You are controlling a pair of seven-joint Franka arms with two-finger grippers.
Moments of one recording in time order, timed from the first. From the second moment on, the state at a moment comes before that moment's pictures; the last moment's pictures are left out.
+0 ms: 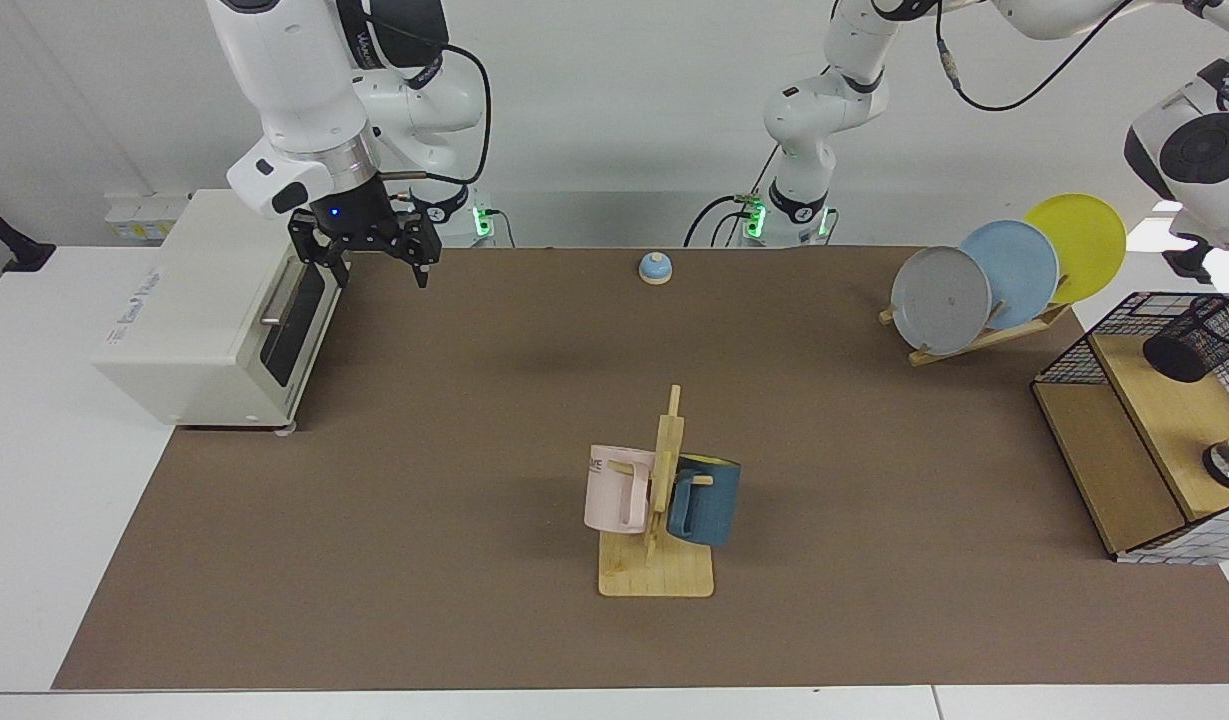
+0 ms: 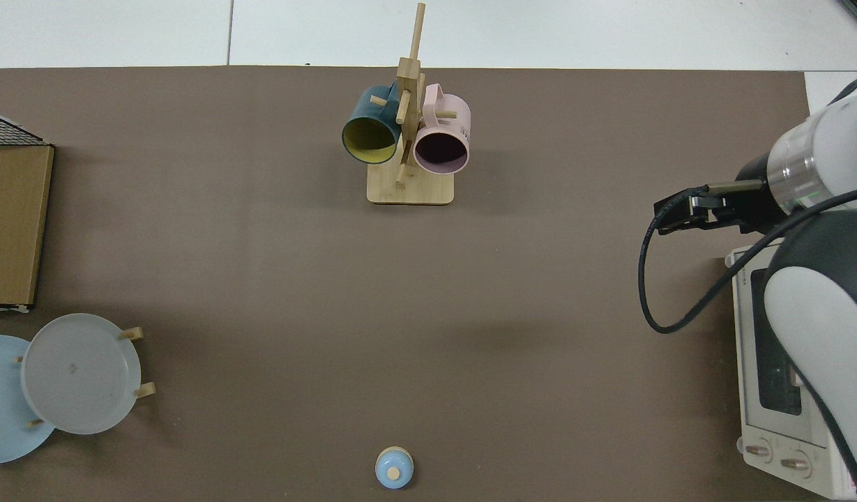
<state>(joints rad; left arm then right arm) 0.34 0.19 0.03 -1.63 1.07 2.13 1.71 0.05 0.08 0.11 -1.47 -0.02 1.54 0.17</state>
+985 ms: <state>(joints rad) 0.35 0.19 0.03 -1.66 1.06 2.13 1.71 0.05 0.08 0.11 -1.47 -0.02 1.54 0.17</state>
